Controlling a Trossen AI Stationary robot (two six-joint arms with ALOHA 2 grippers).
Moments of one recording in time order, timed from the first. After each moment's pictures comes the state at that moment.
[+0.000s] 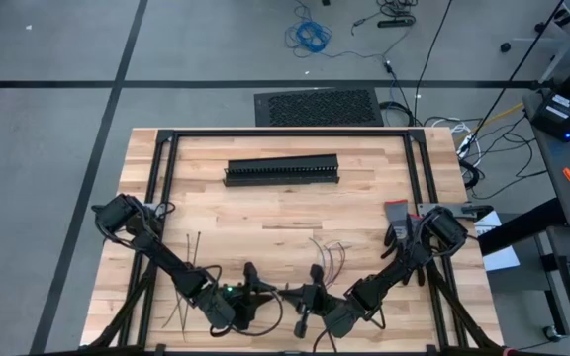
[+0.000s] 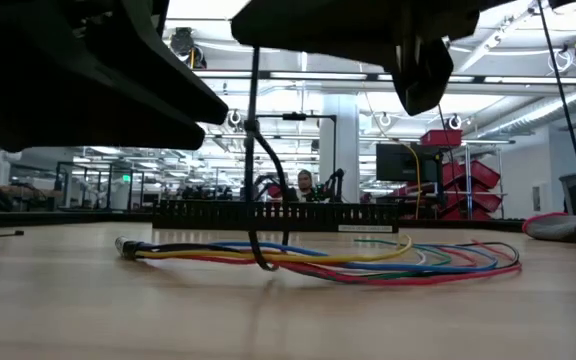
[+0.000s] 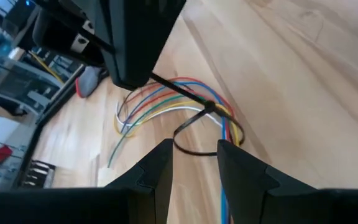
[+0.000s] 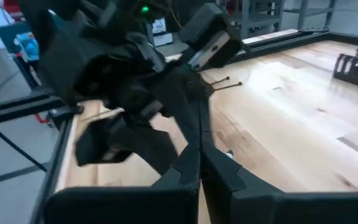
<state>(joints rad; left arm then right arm) -0.75 1.86 0.86 0.44 -0.75 0.34 0.67 2.09 1.18 0.58 0.92 0.45</state>
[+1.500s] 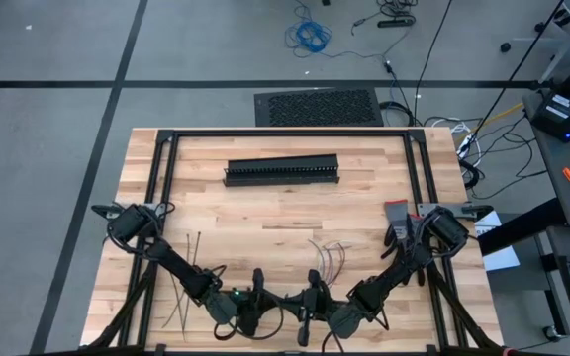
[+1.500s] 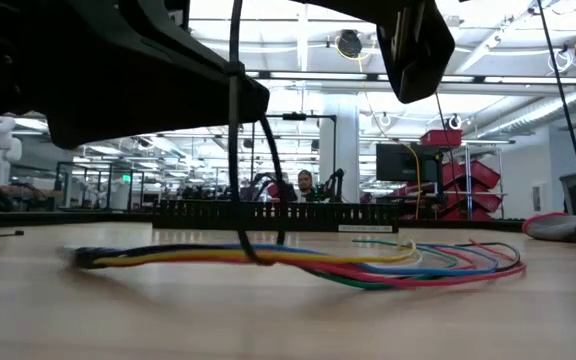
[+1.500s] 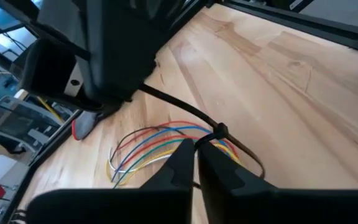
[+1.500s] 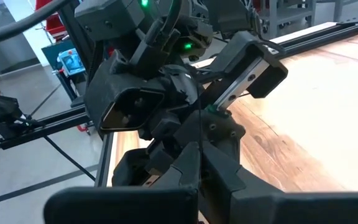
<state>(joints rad) -0.72 1.99 0.86 0.80 -0.66 0.51 0.69 2.09 1.18 0.68 0.84 0.47</state>
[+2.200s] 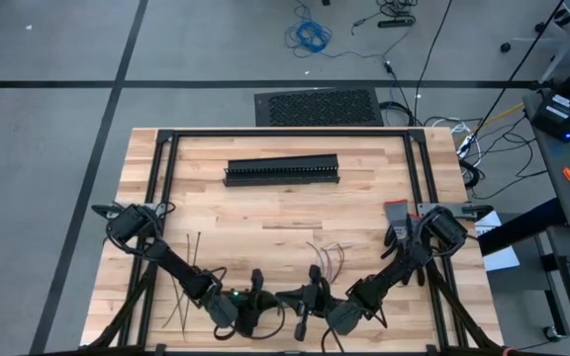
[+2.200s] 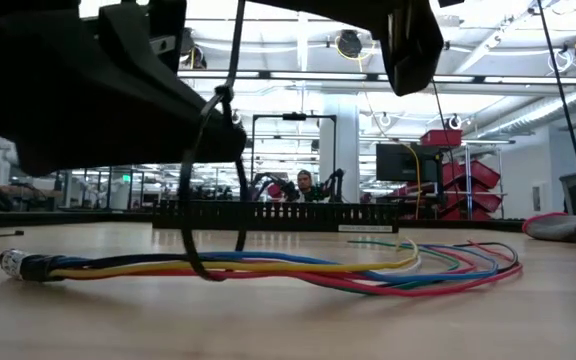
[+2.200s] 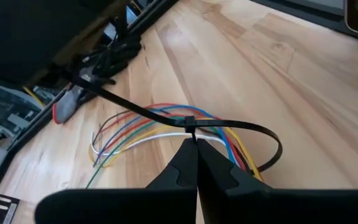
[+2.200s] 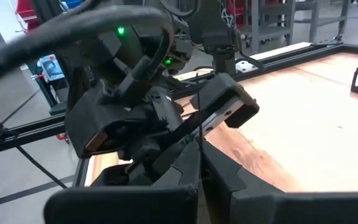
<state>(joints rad) -0.74 1.99 0.86 0.68 -0.64 0.40 0.67 2.09 1.18 0.73 0.91 0.37</state>
